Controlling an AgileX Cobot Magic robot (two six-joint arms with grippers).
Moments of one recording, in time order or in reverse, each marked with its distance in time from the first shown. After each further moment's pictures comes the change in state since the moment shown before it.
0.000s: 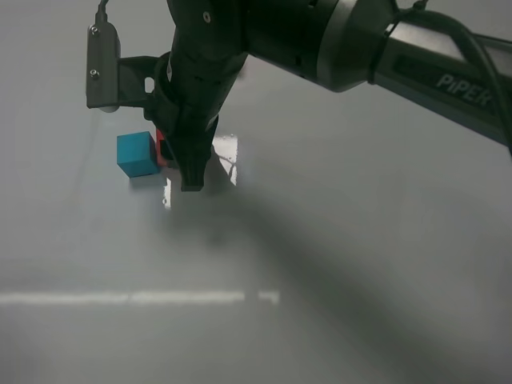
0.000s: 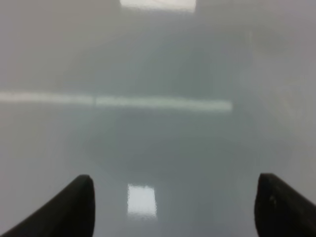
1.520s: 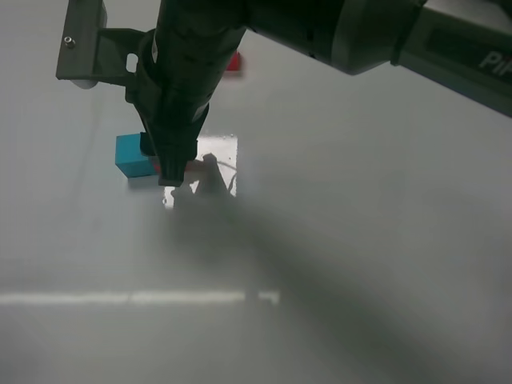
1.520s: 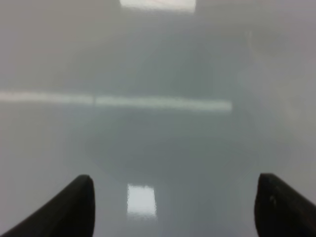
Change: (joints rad) left arm 0.000 0.000 0.000 0.000 0.000 0.000; right arm 0.053 -0.043 -0.002 -0.008 0.008 0.121
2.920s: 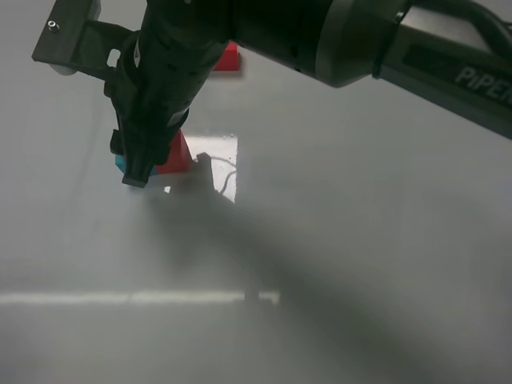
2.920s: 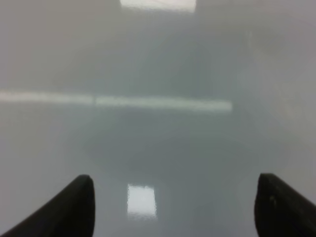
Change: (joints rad) left arm 0.000 0.000 0.000 0.000 0.000 0.000; right arm 0.005 0.021 0.000 0.041 -0.084 0.136
